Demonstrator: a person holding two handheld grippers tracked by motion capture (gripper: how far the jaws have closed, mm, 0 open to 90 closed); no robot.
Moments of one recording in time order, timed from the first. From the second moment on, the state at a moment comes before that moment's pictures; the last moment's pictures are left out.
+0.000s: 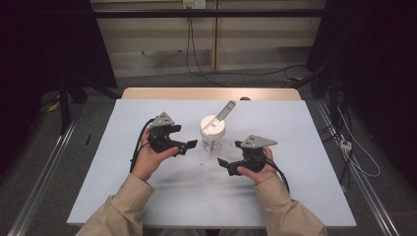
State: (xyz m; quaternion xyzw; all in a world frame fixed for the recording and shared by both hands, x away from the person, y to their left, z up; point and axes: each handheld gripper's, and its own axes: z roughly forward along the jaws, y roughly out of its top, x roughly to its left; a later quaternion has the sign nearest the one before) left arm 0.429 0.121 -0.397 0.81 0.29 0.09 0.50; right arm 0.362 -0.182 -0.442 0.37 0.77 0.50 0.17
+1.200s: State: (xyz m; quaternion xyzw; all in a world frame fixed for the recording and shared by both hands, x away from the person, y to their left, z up) left arm 0.387 0.192 -0.422 0.81 0.30 0.10 0.49; right arm 0.321 -0.228 -0.447 0.38 0.76 0.50 0.17
